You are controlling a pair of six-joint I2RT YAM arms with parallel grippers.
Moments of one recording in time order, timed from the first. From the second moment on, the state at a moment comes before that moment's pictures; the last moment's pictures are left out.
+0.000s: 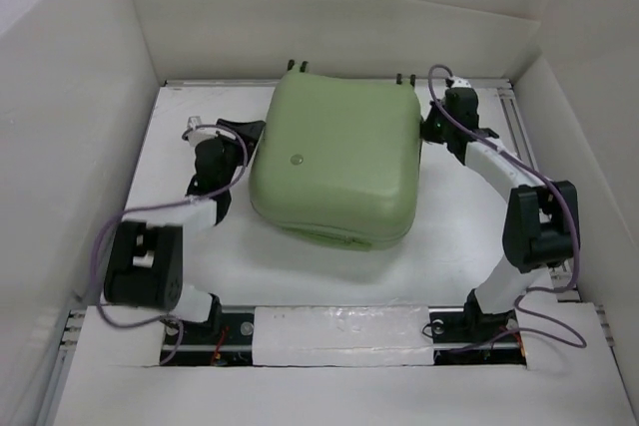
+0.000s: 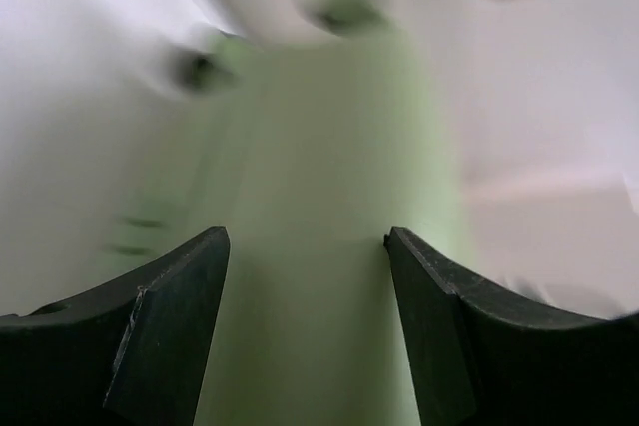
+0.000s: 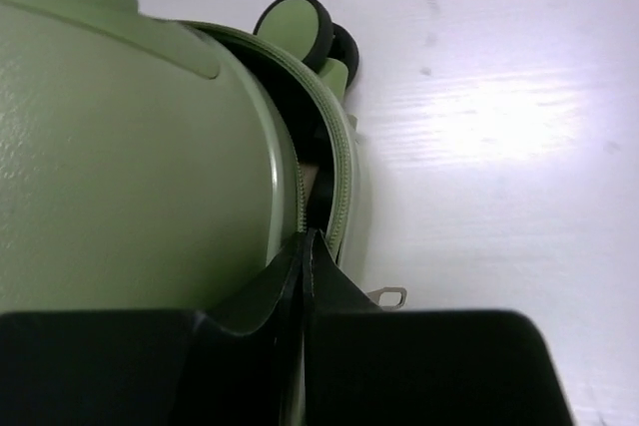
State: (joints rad) left arm -0.15 1.50 0.66 0.65 0.09 -1.18; right arm 0.15 1.66 1.19 -0.09 -0.02 0.38
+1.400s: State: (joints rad) left arm -0.50 0.41 0.17 -0.18 0.09 -0.92; right arm 0.90 0.42 0.32 -0.18 0.41 0.84
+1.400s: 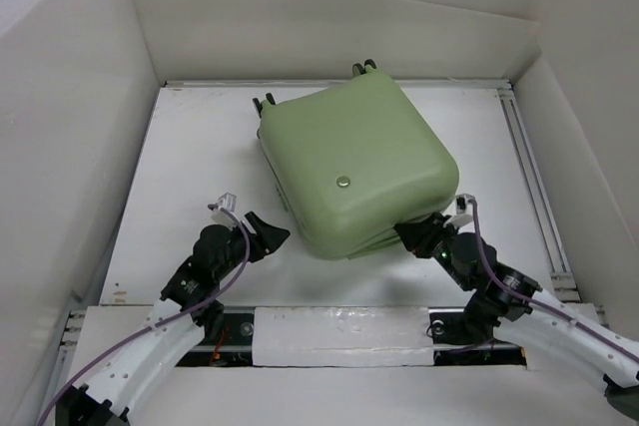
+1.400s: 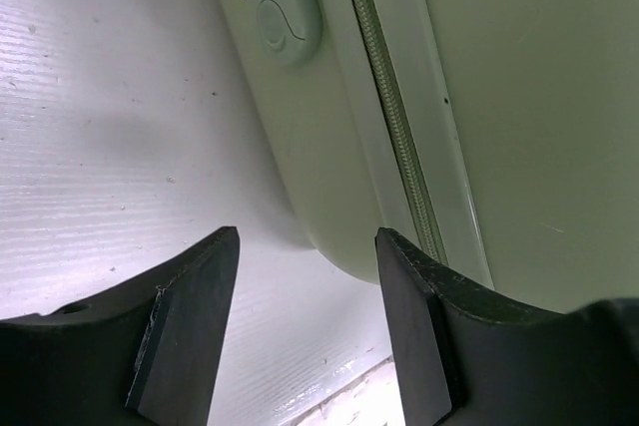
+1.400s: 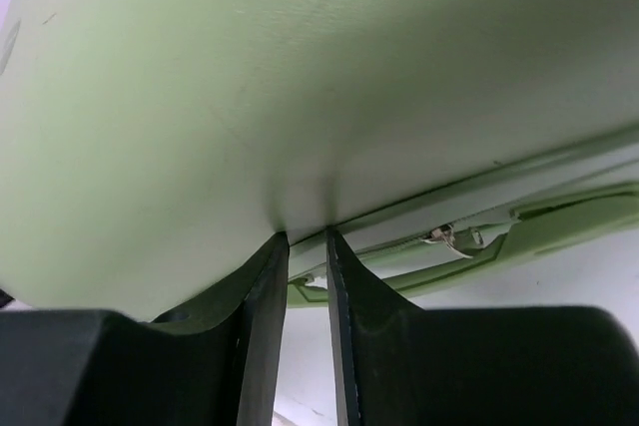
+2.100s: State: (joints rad) left arm -0.50 0.50 0.10 0.01 0.21 -0.94; right arm 0.94 0.62 0.33 -0.35 0.64 1.11
